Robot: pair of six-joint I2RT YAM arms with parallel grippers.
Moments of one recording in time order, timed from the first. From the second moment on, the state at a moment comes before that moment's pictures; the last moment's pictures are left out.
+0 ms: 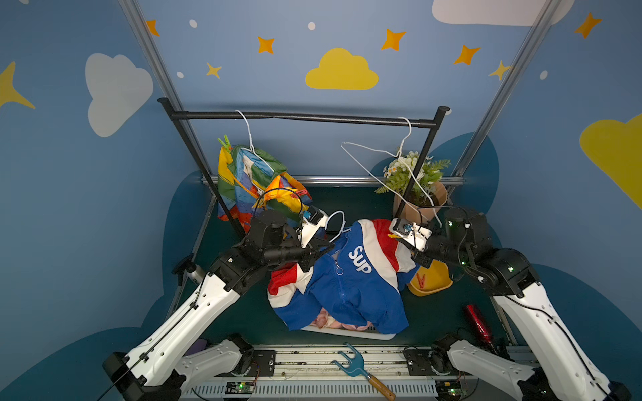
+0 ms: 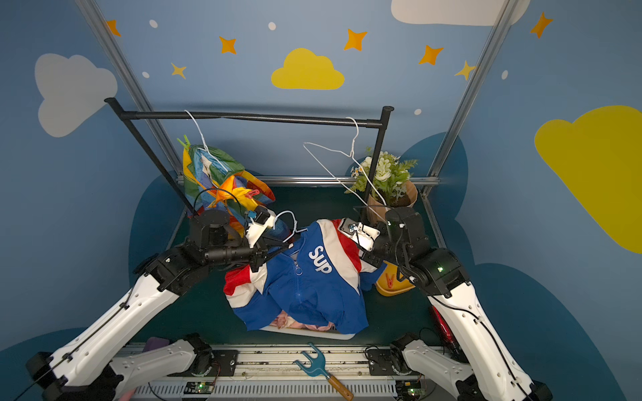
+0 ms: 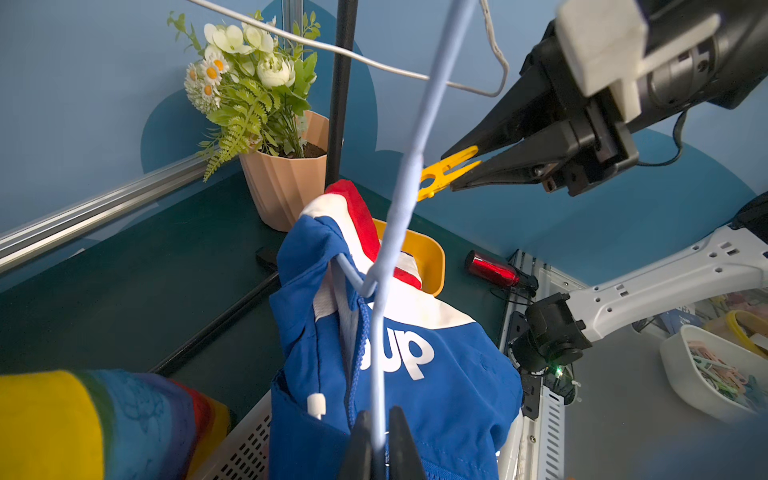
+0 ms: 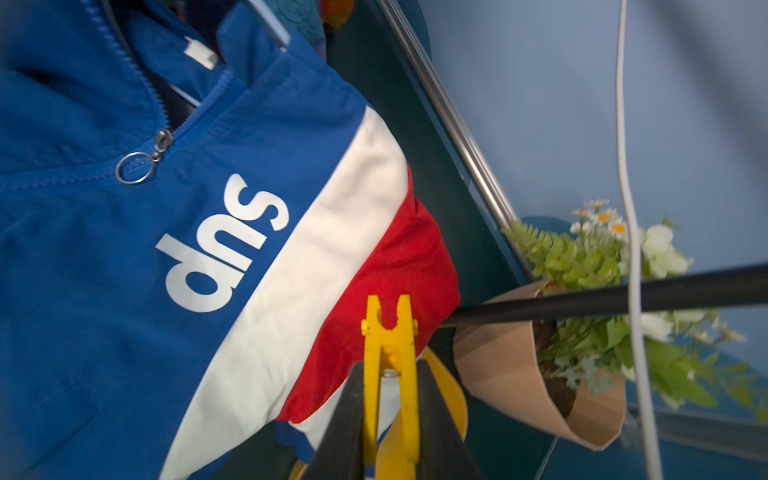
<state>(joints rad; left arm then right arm) -0.64 1.06 1.20 -0.54 0.48 -0.02 0.54 1.00 1.36 -0.97 -0.10 -0.63</state>
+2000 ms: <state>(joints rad) -0.71 0.98 1.20 -0.56 0.47 -0.01 0.29 0.78 1.15 -0.56 -0.63 -0.10</state>
